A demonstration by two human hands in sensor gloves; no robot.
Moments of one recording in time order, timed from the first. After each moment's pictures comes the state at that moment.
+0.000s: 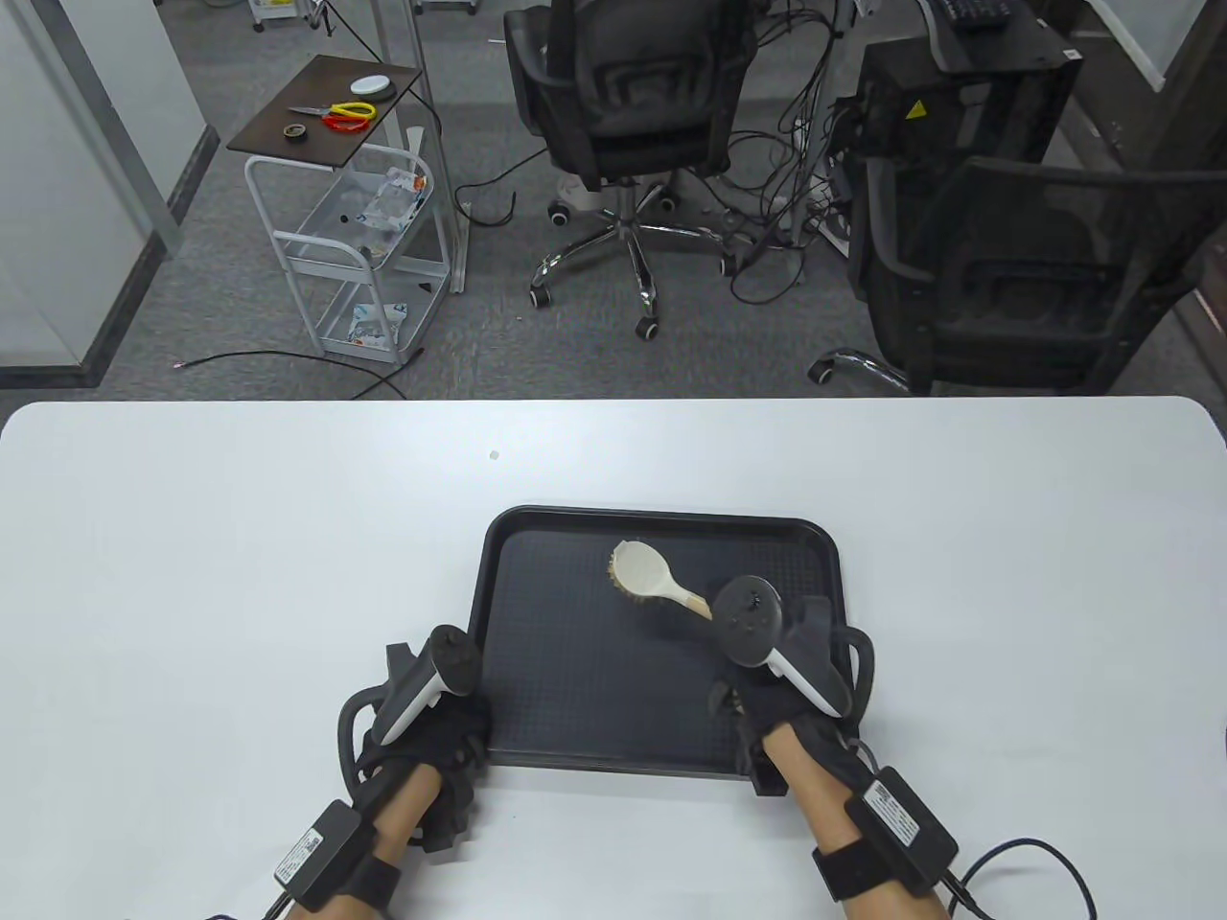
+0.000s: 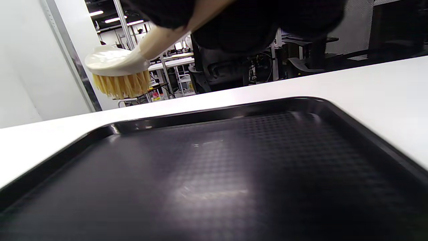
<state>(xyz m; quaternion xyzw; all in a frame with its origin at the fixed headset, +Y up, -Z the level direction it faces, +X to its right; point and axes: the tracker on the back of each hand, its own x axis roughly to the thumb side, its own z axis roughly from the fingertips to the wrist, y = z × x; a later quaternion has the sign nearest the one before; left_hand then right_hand) -0.224 -0.801 -0.332 -0.23 0.07 0.07 0.97 0.090 -0.684 -0.335 -0.01 0.00 0.99 0.14</state>
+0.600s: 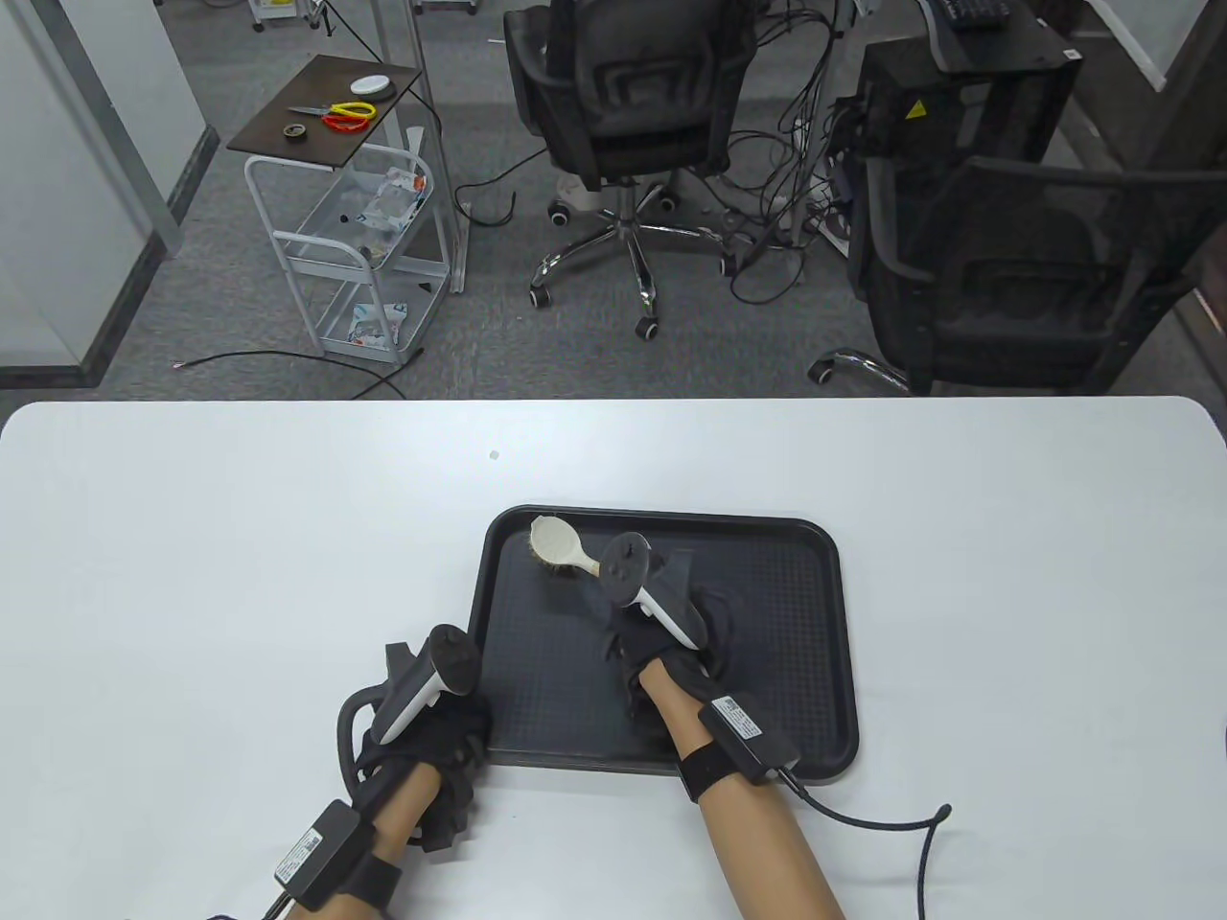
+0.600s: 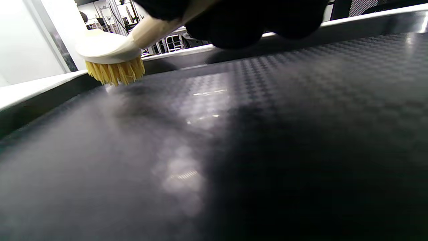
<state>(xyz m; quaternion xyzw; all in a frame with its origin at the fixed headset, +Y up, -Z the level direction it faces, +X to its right) -0.225 -0.801 -0.332 -0.23 0.07 0.07 0.97 0.016 -0.765 -0.406 -0.03 0.06 0.99 0.13</state>
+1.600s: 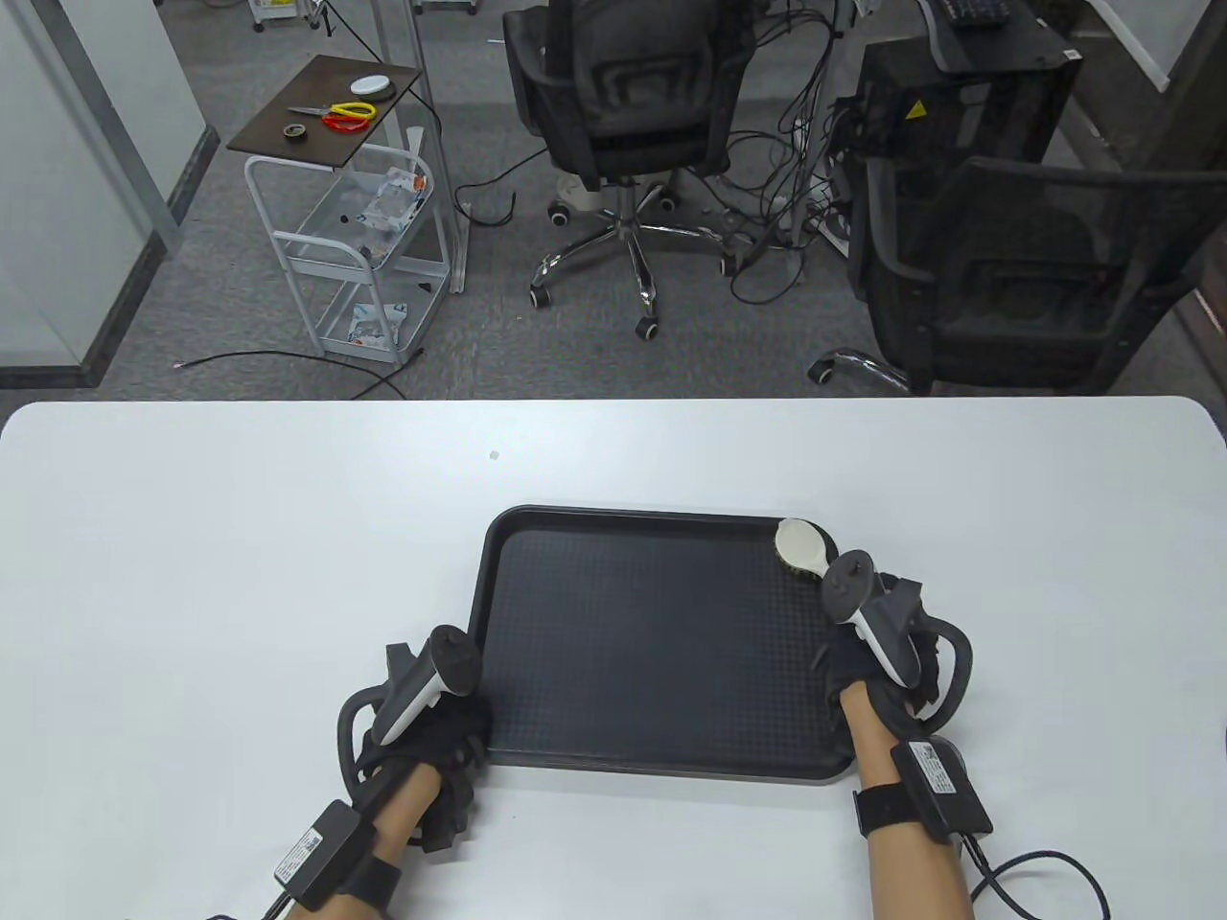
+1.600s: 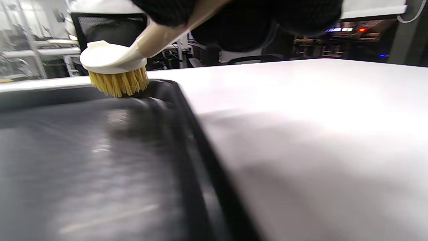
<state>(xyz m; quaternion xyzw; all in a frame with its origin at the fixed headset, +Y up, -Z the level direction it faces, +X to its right) -0.225 -0.801 -0.332 -0.23 0.07 0.06 0.97 0.197 -0.734 -0.363 -0.20 0.00 0.98 0.07</state>
